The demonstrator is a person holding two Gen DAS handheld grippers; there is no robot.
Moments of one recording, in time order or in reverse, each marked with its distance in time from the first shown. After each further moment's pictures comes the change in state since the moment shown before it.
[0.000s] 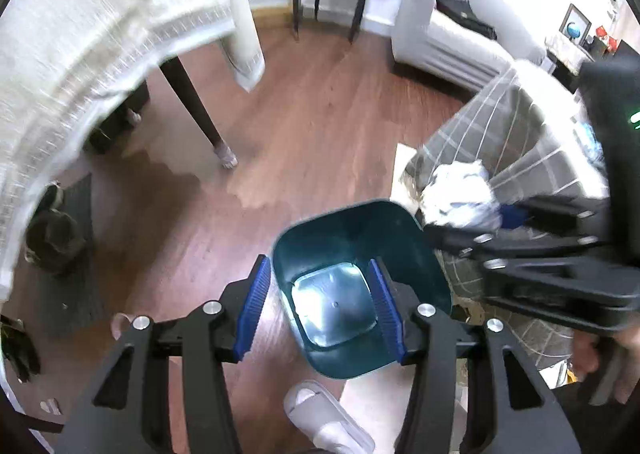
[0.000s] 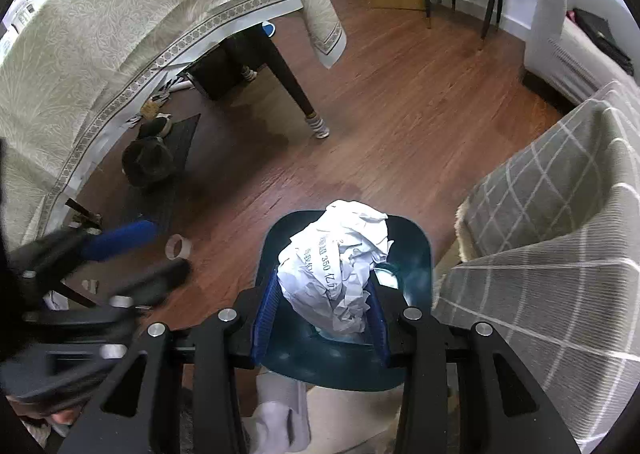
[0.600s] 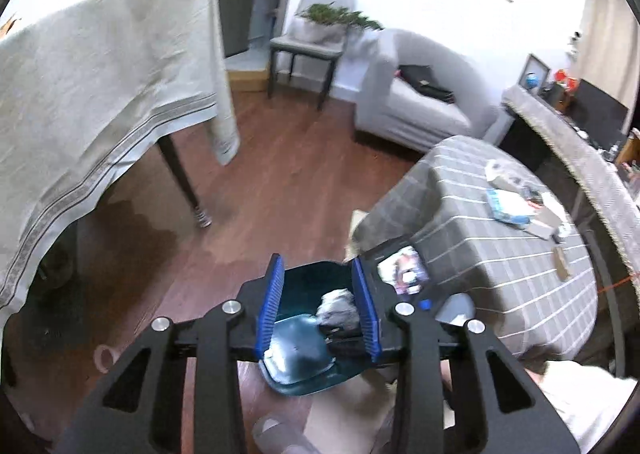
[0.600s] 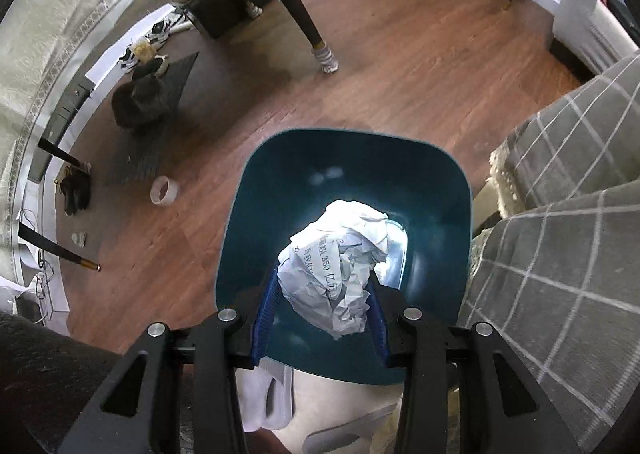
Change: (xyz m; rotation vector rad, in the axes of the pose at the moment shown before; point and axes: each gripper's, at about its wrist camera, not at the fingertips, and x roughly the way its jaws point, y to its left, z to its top) left arm -0.098 -0.025 0.006 -0.007 -0.232 -0.141; right arm 0.086 -0.004 -0.035 -0.055 0.202 -0.001
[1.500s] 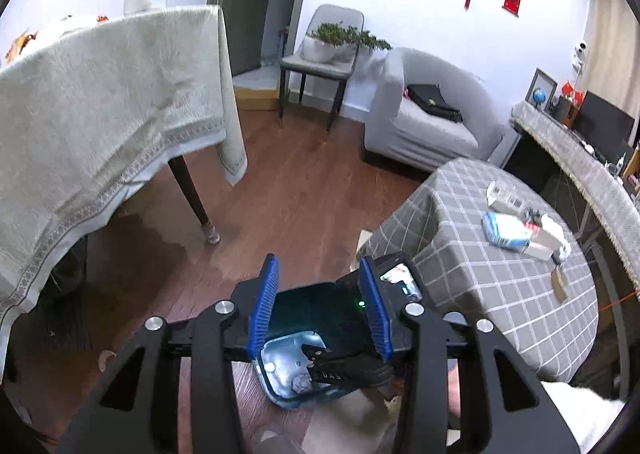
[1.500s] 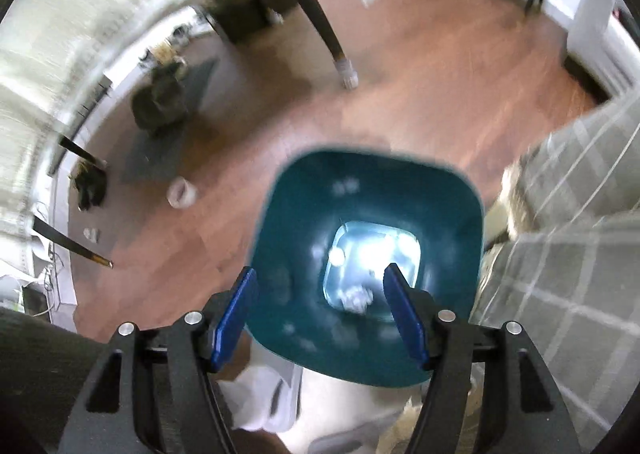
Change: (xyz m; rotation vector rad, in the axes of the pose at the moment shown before) left arm -0.019 -0.011 0.013 -0.025 -0.074 0.057; right arm -0.039 0.018 0.004 -0.052 -0.079 0.047
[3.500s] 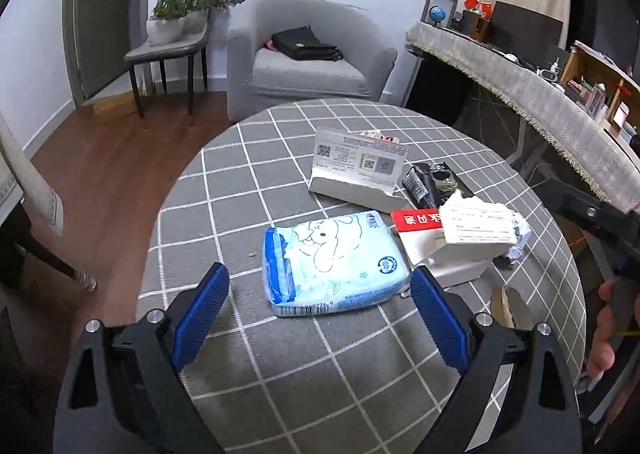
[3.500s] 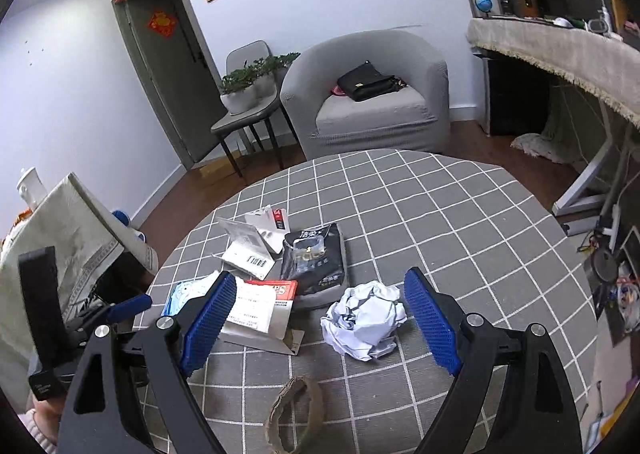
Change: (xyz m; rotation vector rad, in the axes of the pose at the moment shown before) left arm 0.184 -0.249 0.004 0.295 0.168 -0.284; right arm -0.301 -0.251 -0.183 0.624 -0.740 -0.357
